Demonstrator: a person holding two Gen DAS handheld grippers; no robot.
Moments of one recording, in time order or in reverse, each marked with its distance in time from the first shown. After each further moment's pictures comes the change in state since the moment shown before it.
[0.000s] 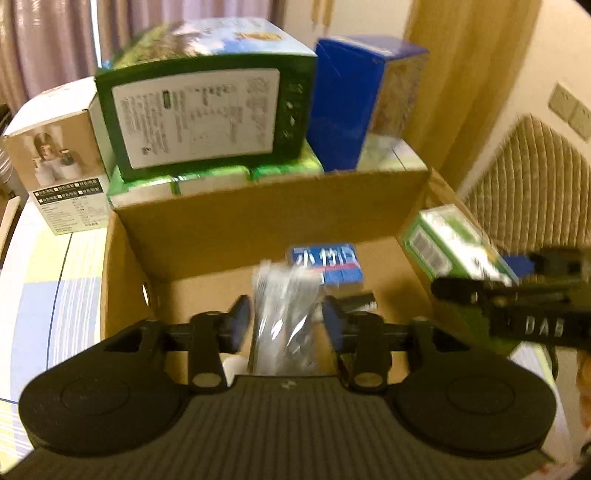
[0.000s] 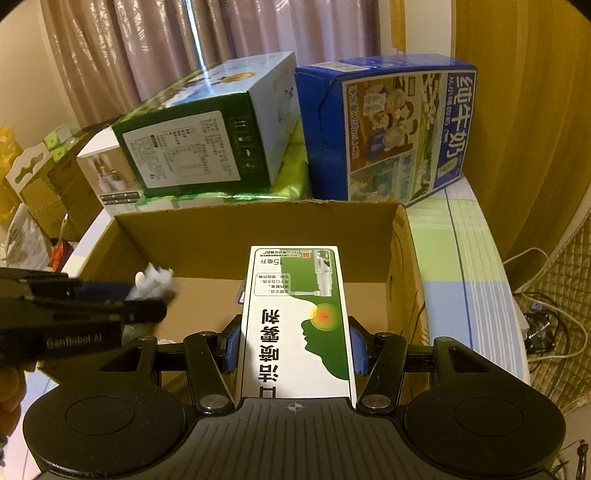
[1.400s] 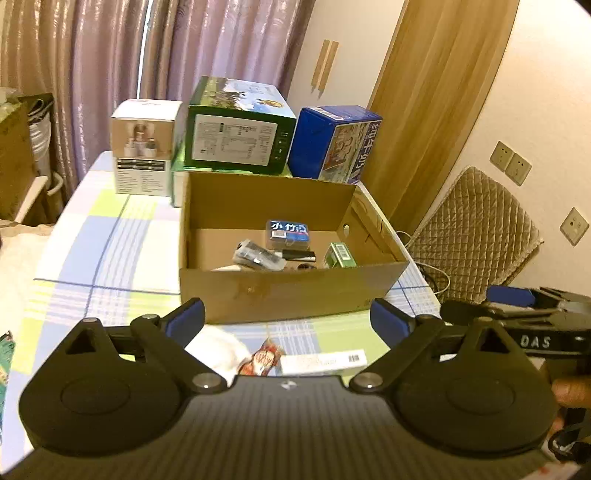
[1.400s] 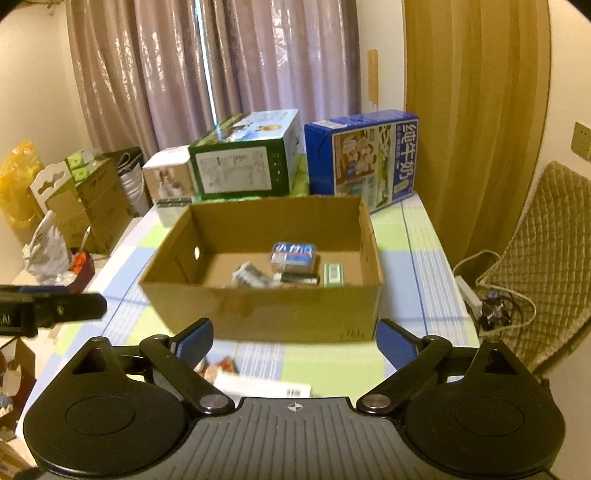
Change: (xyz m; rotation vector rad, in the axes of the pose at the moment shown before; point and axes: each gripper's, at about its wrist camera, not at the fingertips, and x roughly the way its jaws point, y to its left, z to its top) left arm -0.235 -0.019 -0.145 -0.124 -0.165 -0.050; right arm -0.205 0.067 -0.132 -0.011 -0.159 -0.053
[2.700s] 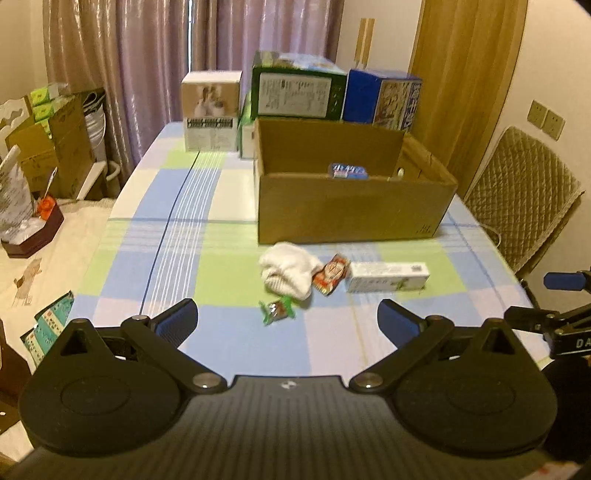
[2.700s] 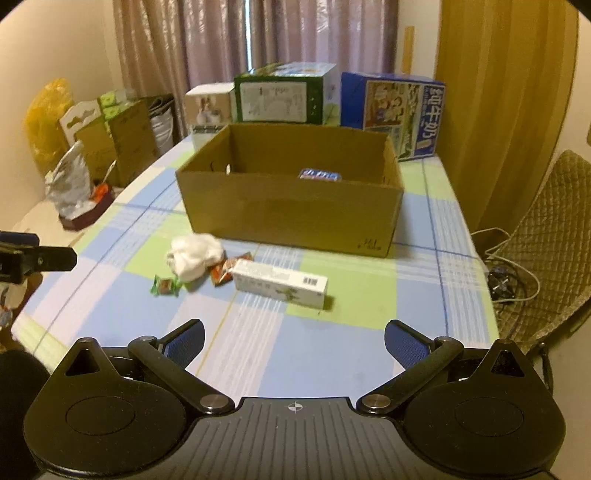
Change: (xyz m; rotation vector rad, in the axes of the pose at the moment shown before) left arm -0.044 0.022 -0.104 0.032 0.038 0.195; right arm -0.026 0.014 -0.105 -0.131 0.102 0.038
